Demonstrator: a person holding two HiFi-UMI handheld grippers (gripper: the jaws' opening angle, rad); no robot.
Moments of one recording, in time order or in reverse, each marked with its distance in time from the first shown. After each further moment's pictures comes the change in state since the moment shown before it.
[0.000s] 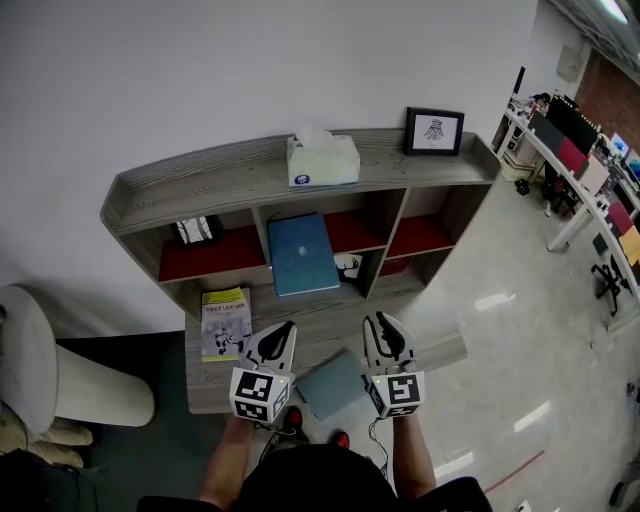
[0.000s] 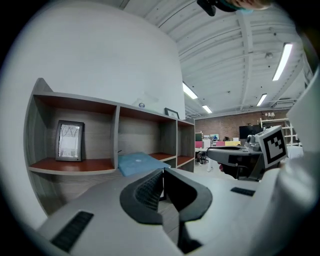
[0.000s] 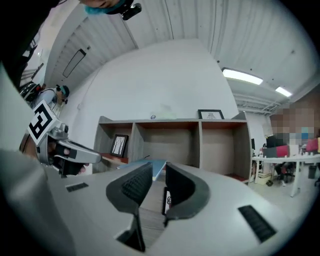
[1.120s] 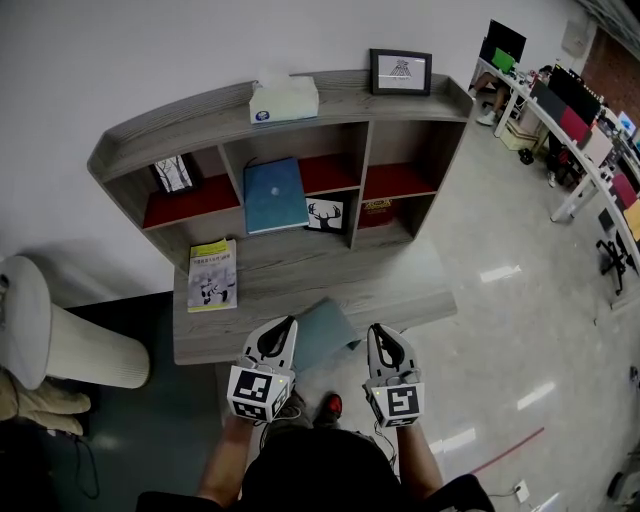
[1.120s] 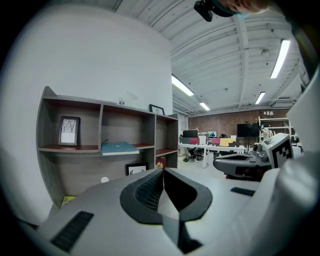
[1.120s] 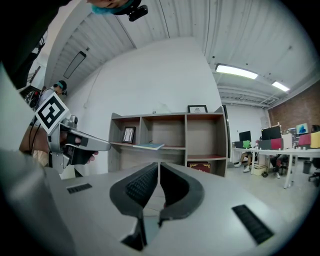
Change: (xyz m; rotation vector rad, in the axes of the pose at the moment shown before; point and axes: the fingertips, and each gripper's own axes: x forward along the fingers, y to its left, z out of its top) left arm -0.057 -0.125 -0.045 -0.003 0.037 -0.001; right arm -0.161 -0.007 -0.057 0.027 0.081 0.016
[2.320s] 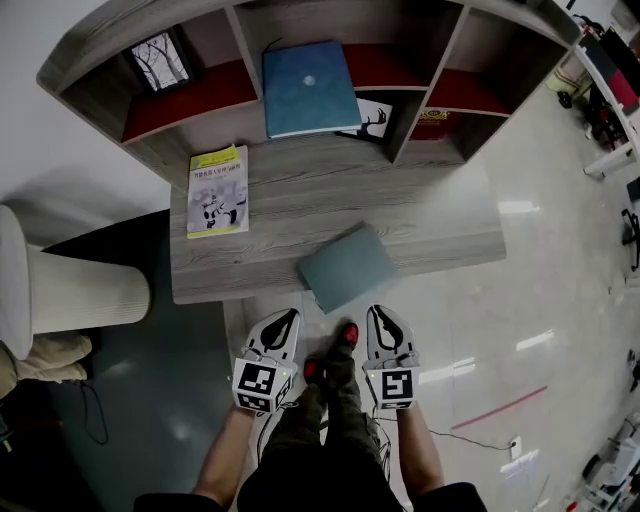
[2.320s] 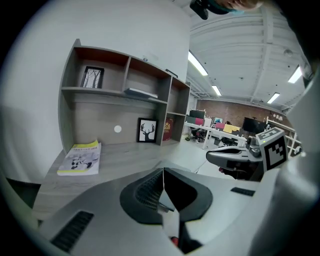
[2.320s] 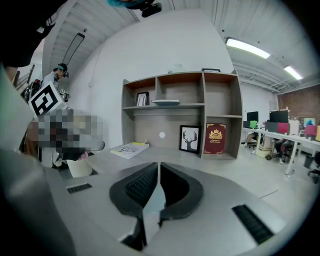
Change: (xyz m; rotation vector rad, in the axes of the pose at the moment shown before) left arm -0.051 0.037 -0.197 -0.148 0.273 0.026; right arm 0.009 0.101 -0.159 0.025 0.263 0.078
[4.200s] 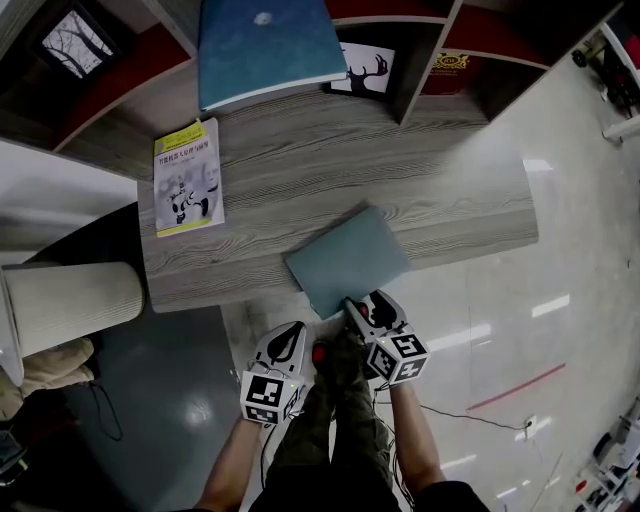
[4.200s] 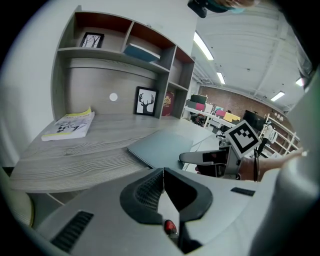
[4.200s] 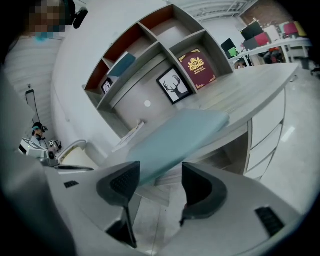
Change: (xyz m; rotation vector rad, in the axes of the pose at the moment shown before) left arm 0.057 -0.002 -0.114 -0.042 0.194 -0.028; right arm 0.084 0.006 -0.159 0.631 0.232 0.160
